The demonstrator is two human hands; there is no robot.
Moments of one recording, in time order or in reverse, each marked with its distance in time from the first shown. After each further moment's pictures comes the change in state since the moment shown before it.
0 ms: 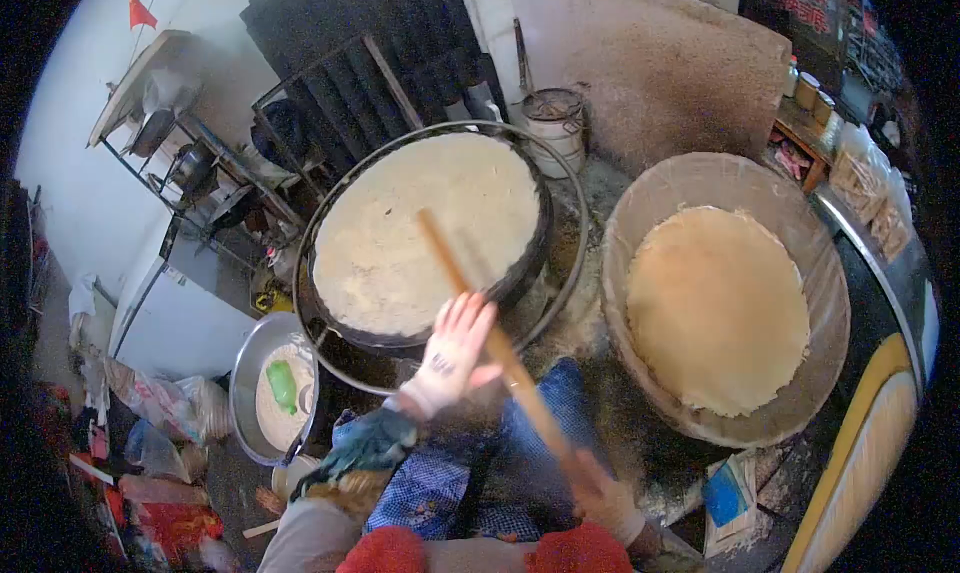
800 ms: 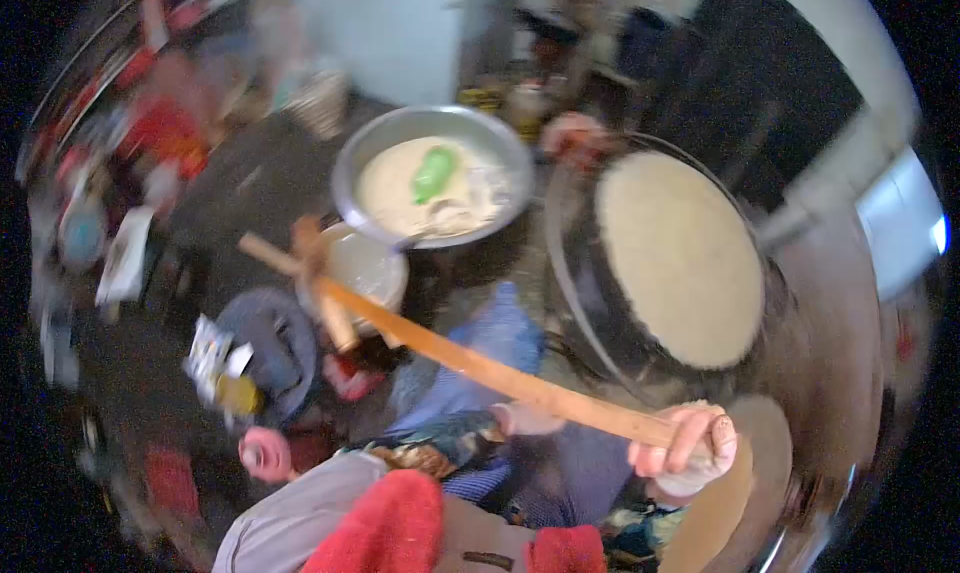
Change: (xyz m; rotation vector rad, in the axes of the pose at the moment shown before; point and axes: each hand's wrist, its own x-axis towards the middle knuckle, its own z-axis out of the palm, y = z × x) left_hand -0.246 0.081 0.146 -0.338 -0.061 -0.497; right_hand 0.096 -0.215 0.187 0.454 -1.318 -0.483
